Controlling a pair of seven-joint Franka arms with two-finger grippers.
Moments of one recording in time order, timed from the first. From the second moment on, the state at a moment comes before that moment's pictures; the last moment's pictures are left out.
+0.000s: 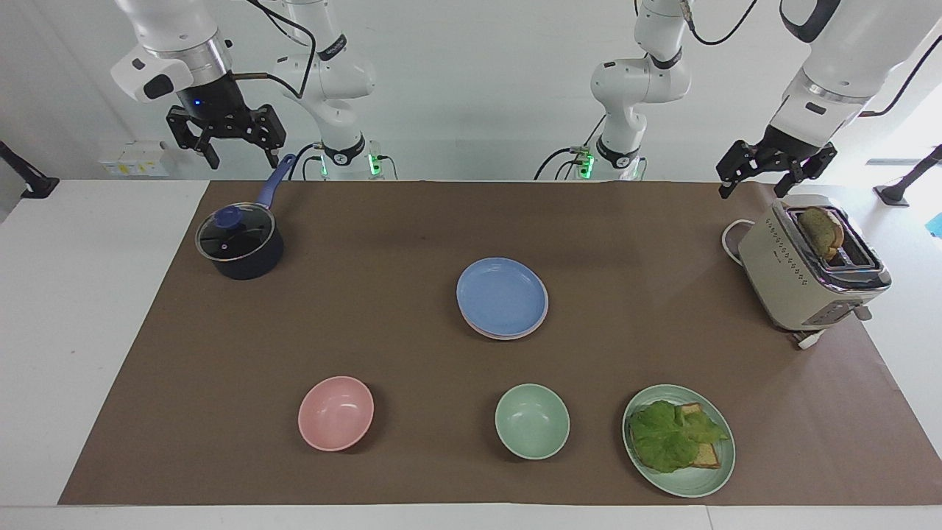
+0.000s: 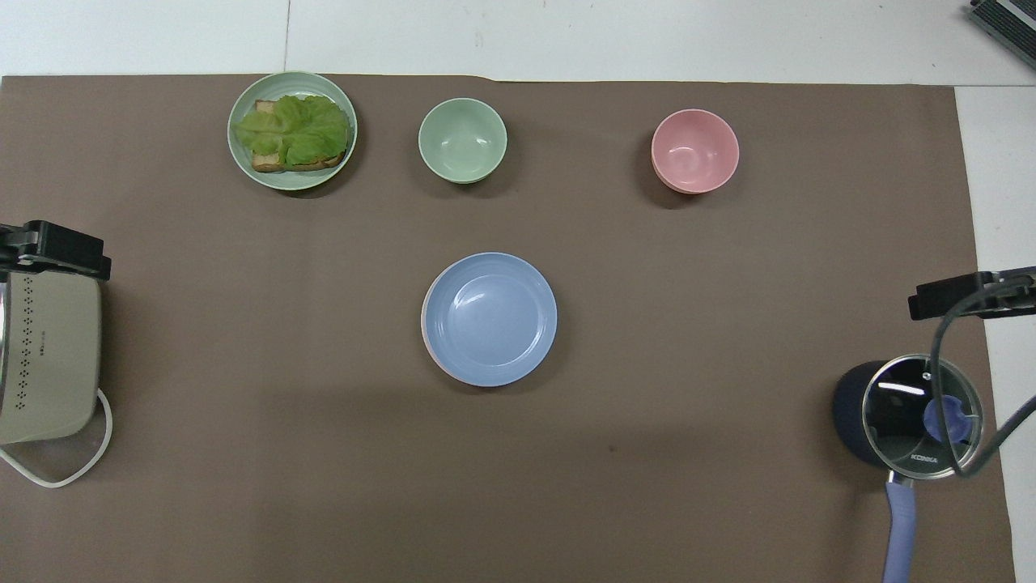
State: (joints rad) left arm -0.02 0.00 -0.04 -1.50 0.00 1.48 -0.01; right arm 0.04 -0.09 -0.02 -1.57 -0.02 1.46 -0.01
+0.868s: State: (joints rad) left arm -0.02 0.00 -0.04 -1.50 0.00 1.48 -0.01; right arm 0.04 -0.10 -0.02 -1.57 -0.02 1.46 -0.01
